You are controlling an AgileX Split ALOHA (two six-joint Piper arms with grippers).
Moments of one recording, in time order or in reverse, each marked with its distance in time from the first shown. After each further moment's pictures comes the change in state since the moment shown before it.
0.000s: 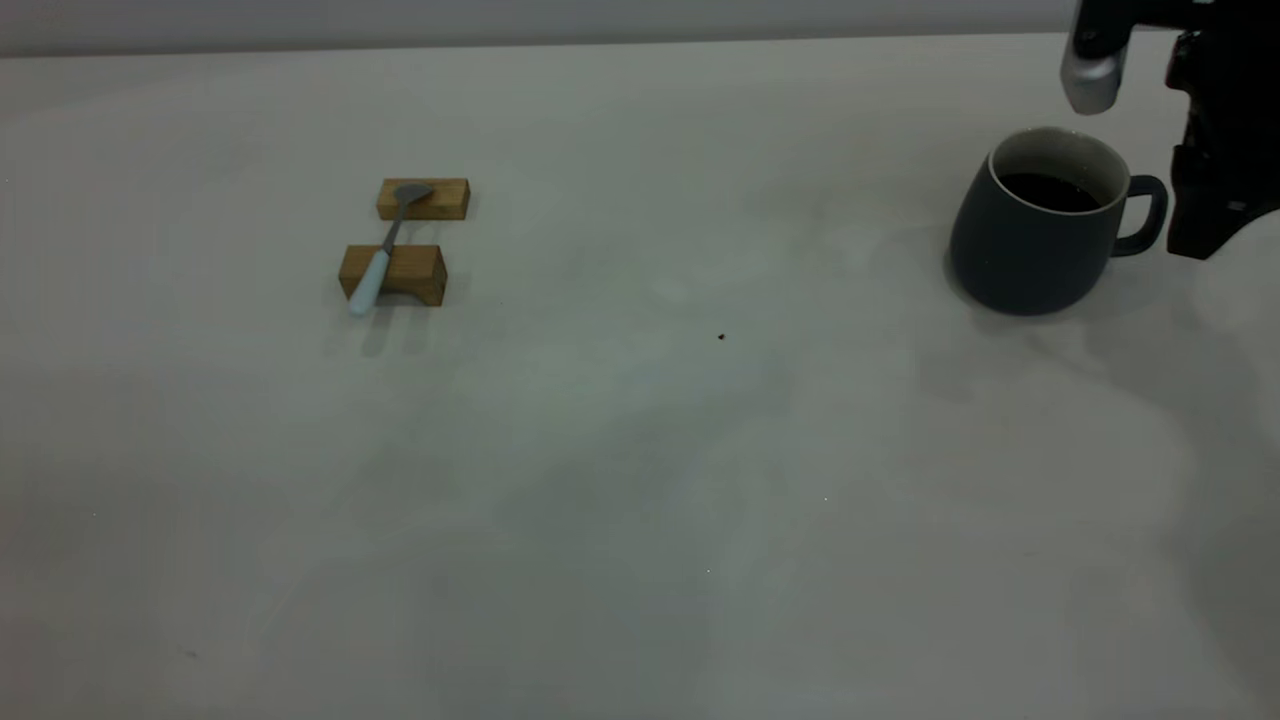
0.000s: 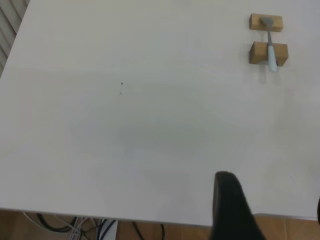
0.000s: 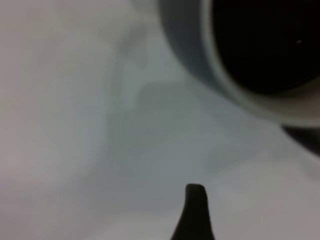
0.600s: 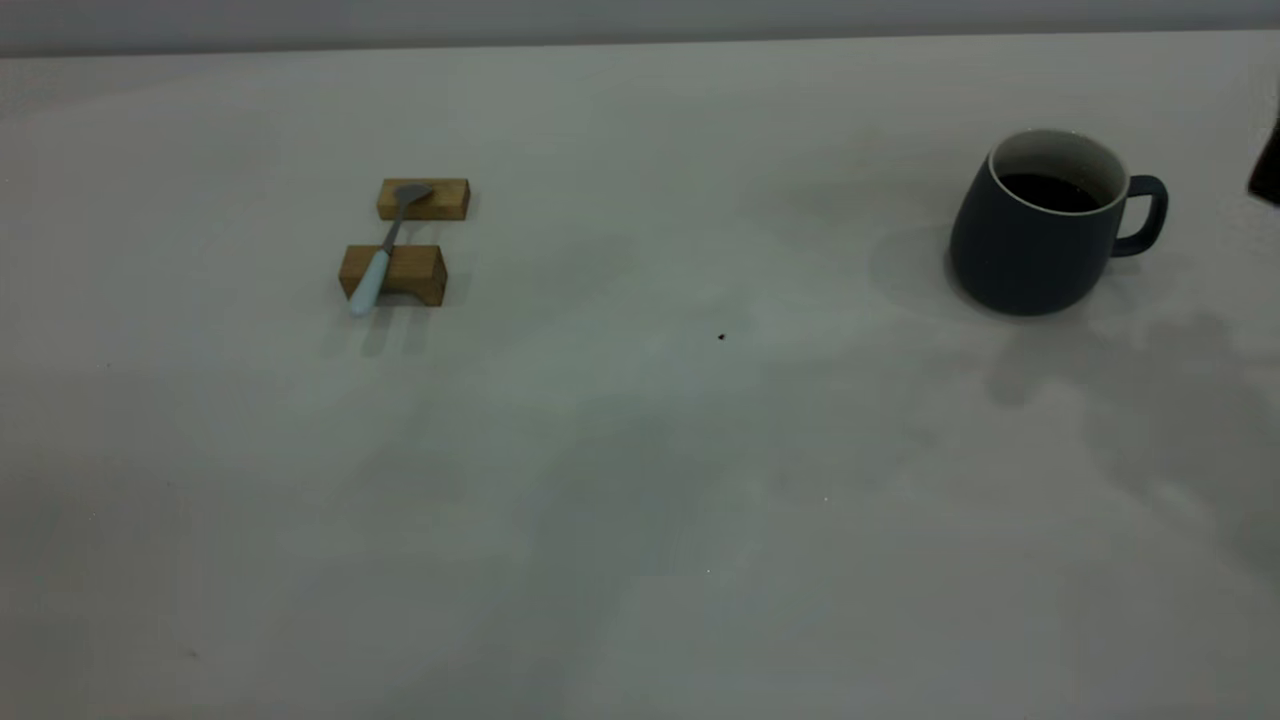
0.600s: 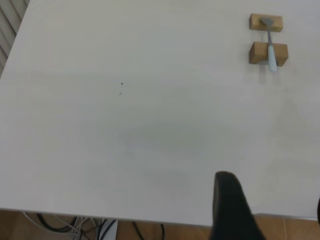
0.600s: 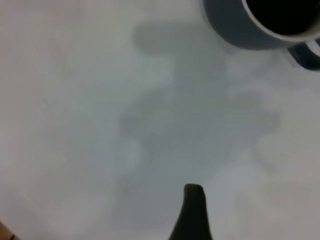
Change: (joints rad) left arm 0.000 0.000 0.000 0.000 0.000 0.000; right arm 0.000 -0.408 0.306 0.203 0.055 0.085
